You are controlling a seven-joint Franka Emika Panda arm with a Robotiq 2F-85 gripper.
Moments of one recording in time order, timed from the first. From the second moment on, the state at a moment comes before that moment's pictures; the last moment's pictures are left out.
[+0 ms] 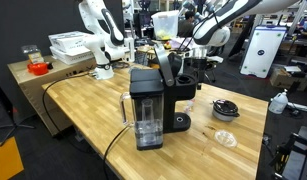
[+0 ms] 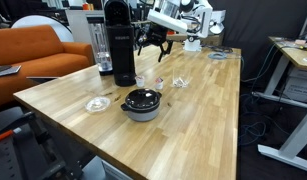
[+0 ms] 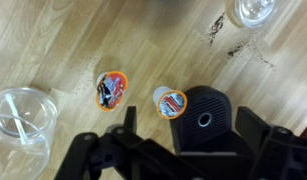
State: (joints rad) arm -0.18 0.62 0.15 -1.65 0.16 2.02 -0.97
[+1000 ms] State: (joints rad) arm -0.09 -0.24 0.07 -2.31 0.22 1.87 -1.06
